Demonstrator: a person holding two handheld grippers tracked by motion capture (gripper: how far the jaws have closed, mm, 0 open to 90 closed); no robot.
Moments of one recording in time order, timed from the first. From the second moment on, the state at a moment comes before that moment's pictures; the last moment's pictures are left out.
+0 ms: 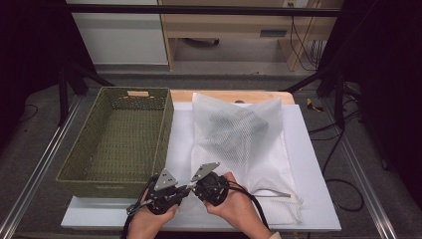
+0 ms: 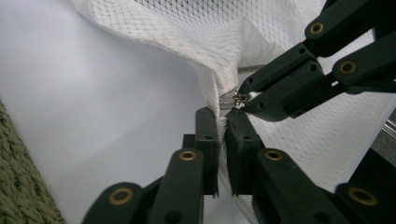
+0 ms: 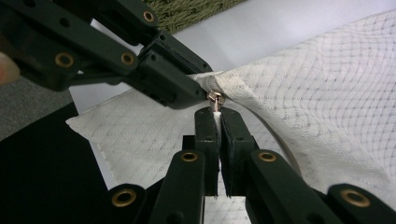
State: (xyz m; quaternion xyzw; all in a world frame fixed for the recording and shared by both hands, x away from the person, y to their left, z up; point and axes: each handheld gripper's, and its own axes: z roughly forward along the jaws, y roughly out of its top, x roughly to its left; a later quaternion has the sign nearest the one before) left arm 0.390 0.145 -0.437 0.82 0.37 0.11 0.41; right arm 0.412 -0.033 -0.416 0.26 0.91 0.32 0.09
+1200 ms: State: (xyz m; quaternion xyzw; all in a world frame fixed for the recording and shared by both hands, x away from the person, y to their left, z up) left arm 0.374 0.154 -0.440 0.80 0.39 0.14 0.43; right arm 0.406 -0.056 -0.448 0.28 0.89 0.34 0.11
